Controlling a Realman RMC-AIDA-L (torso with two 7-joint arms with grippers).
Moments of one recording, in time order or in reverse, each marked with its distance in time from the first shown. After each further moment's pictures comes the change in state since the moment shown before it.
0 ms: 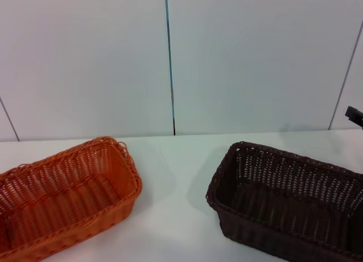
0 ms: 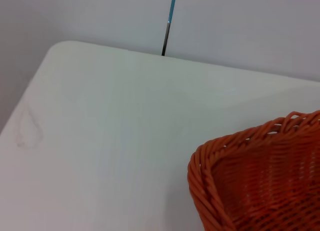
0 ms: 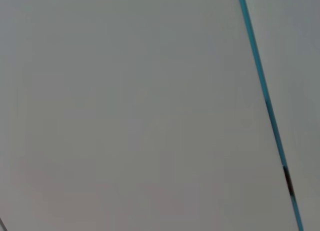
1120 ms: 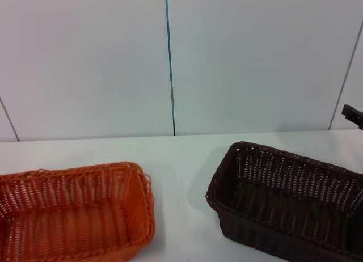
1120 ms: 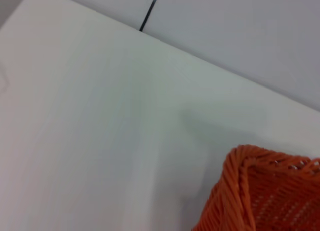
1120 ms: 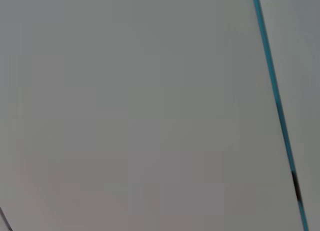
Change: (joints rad) left arm -0.036 0.087 -0.104 0.063 0.017 0.365 -0.224; right arm 0.017 -0.003 0.000 -0.011 -0.002 0.002 -0.027
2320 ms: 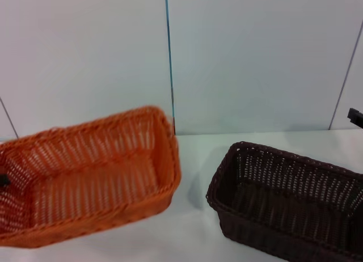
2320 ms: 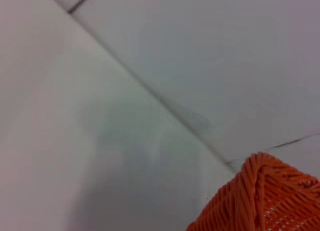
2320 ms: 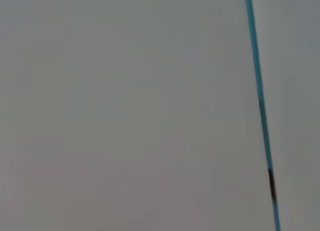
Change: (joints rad) left arm -0.011 0.045 -0.123 0.014 -0.196 0.271 -0.176; right arm 0.009 -0.004 0.005 -0.002 -0.066 0.050 -0.010
